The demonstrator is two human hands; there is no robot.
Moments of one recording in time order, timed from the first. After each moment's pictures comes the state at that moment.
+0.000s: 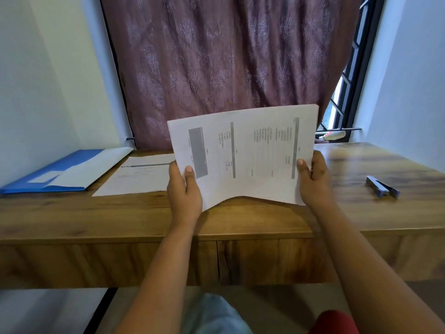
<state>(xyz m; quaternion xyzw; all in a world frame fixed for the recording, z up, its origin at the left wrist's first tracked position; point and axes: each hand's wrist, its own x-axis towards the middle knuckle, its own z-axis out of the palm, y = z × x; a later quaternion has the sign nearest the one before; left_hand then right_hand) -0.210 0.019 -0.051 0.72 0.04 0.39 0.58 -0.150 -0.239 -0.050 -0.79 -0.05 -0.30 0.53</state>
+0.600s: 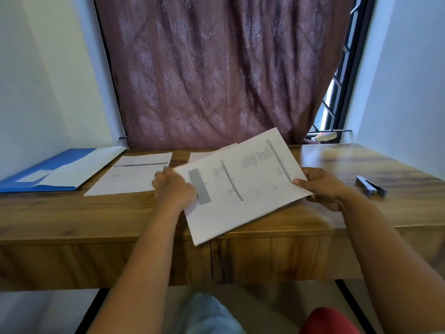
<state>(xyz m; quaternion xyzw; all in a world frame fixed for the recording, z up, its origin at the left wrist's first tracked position) -0.203 0.034 -0.021 0.91 0.21 0.15 0.33 -0.136 -0.299 -0.038 -0.80 -0.09 0.05 0.60</state>
